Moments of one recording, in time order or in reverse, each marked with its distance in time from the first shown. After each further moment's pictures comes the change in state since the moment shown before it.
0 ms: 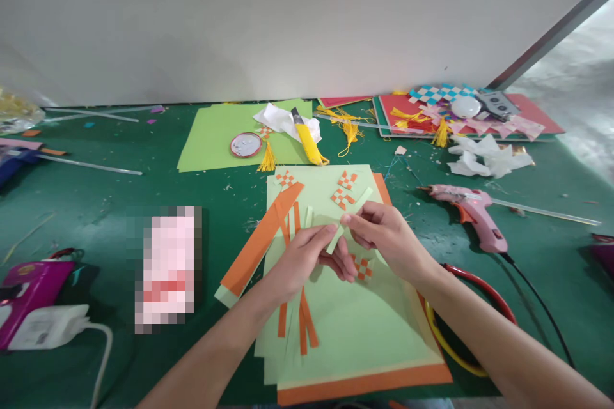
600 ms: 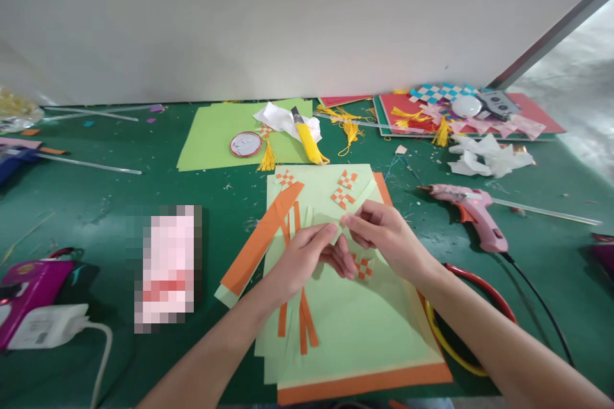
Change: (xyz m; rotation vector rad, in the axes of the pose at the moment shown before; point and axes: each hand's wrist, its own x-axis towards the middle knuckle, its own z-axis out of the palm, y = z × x) left_hand -0.001 0.001 0.001 0.030 0.008 0.015; right_hand -0.001 -0.002 0.000 -0.030 -0.024 -0.009
